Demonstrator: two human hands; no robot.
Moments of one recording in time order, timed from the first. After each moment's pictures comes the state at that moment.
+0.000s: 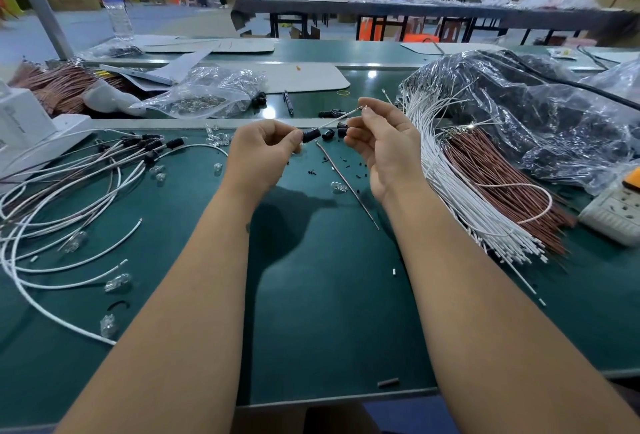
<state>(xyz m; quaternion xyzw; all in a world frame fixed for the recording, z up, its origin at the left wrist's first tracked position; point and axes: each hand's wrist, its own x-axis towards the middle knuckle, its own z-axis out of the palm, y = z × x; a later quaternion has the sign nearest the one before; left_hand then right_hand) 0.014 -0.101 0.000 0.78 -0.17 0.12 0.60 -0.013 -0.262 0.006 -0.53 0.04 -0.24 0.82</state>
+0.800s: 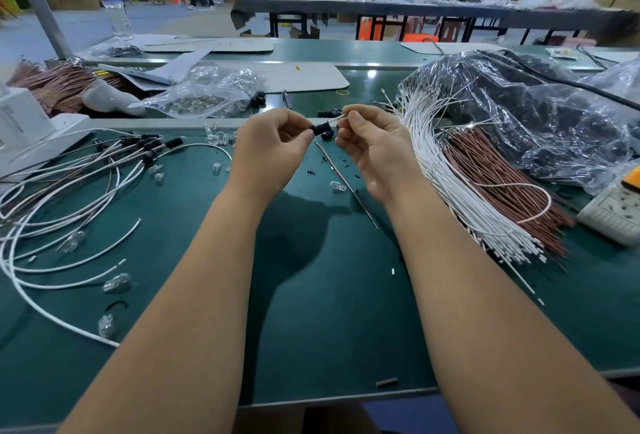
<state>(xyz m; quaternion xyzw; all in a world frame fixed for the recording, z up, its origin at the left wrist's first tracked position) 0.009 -0.110 0.005 0.80 -0.21 0.21 0.52 -0.012 -0.261 0.003 -0.52 -0.01 -0.17 0.84</state>
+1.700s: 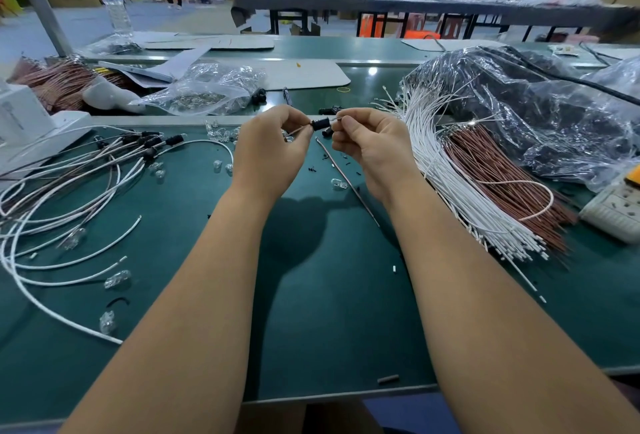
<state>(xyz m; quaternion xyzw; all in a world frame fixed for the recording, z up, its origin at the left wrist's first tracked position) 0.017 -0.111 -0.002 0.82 -0.22 0.29 0.44 -0.014 -0.258 0.003 -0.62 -0.01 -0.20 0.76</state>
